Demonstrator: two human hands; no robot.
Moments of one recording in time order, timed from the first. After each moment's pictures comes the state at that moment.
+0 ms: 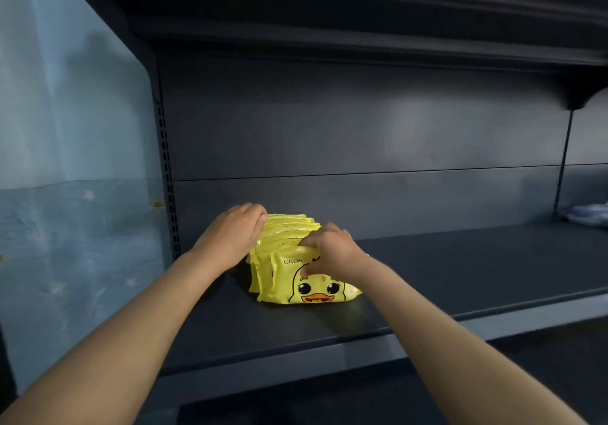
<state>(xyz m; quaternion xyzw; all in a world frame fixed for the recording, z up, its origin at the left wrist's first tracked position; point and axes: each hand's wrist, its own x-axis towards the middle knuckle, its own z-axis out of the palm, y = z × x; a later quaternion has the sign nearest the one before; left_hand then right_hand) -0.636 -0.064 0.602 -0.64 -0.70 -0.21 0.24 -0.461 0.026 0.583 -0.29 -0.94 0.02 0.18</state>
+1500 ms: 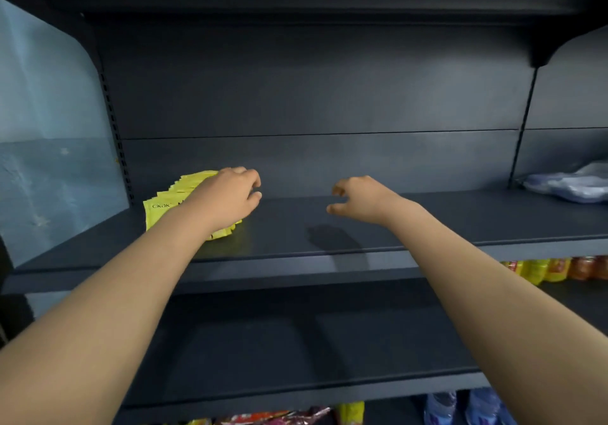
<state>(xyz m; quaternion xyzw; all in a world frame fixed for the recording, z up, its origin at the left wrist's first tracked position) -0.367 -0.040 0.610 -0.56 -0.79 -0.15 0.21 -0.190 0.125 0.601 -0.31 -0.94 0.04 0.15</state>
